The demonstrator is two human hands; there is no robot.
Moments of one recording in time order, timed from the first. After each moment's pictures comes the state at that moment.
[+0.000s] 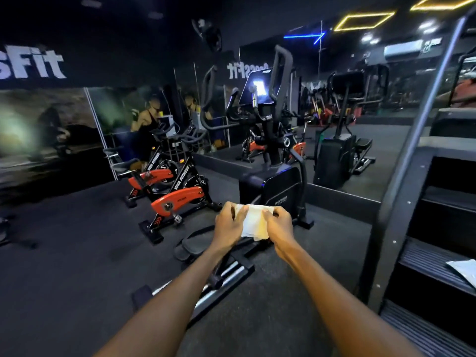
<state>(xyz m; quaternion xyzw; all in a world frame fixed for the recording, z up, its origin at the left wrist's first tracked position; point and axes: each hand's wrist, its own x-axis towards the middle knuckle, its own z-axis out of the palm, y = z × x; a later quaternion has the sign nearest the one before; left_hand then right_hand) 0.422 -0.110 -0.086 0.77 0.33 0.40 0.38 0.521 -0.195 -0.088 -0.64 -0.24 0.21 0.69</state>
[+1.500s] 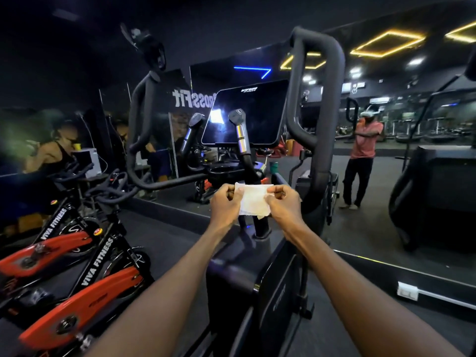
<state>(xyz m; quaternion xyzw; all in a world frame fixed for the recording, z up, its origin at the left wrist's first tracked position) 0.979 0.582 0.015 0.76 0.19 0.46 0.42 1.046 0.456 0.019 -0.67 -0.24 -0.02 0.70</state>
